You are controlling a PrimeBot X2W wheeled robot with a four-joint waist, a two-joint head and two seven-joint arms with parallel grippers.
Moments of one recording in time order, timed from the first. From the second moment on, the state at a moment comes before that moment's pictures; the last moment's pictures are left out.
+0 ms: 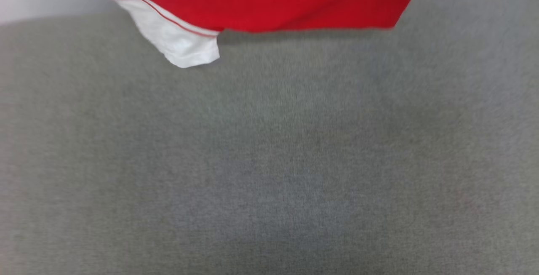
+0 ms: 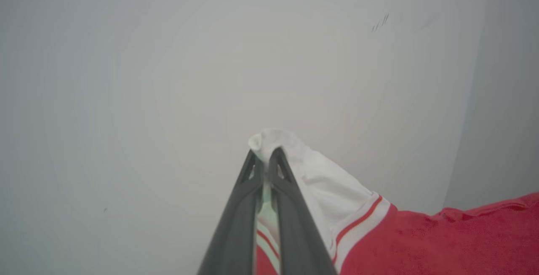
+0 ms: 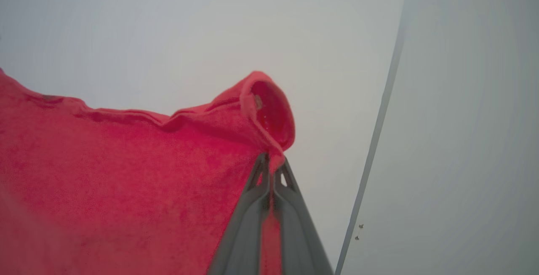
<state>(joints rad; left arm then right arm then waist) -1.96 0.36 -0.70 1.19 -0.80 -0.07 0.09 -1.66 -0.19 0.35 1.13 0.42 0.13 -0.05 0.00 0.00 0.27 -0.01</state>
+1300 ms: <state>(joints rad) -1.64 0.42 -0.91 0.98 -0.93 -0.13 -0.10 -1.50 -0.19 0.27 1.20 0.21 0.13 -0.23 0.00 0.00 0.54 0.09</state>
